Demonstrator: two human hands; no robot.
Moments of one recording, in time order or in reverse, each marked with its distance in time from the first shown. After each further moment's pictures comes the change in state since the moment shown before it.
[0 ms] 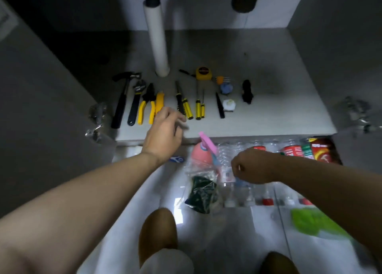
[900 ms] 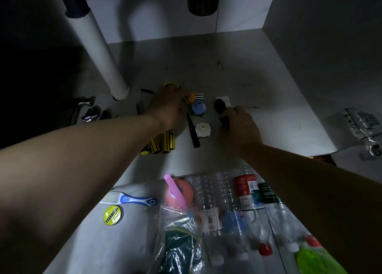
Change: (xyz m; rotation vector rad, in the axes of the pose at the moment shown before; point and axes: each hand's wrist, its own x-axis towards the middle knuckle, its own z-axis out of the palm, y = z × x) left_hand 0.202 0.028 0.078 0.317 -0.335 0.194; right_hand 0.125 0.119 -0.041 0.430 0.756 0.435
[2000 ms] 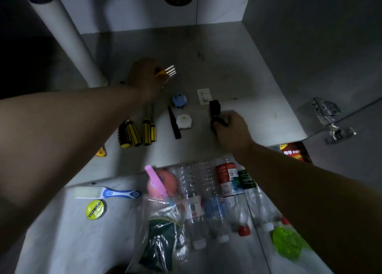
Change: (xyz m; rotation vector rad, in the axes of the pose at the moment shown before) left_hand 0.020 0.017 -0.038 -0.209 0.162 -0.106; right_hand -0.040 0.010 -0.017 0.585 0.036 0.317
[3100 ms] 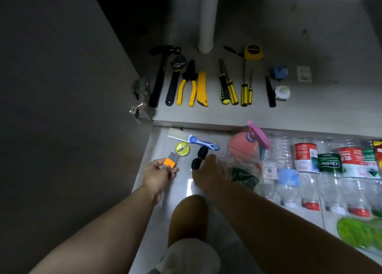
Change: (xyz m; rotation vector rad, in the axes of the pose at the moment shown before) left_hand -0.377 -0.158 0.055 -1.096 0.223 -1.231; right_hand -0.224 -0.018 0.229 -0.398 -0.494 0.238
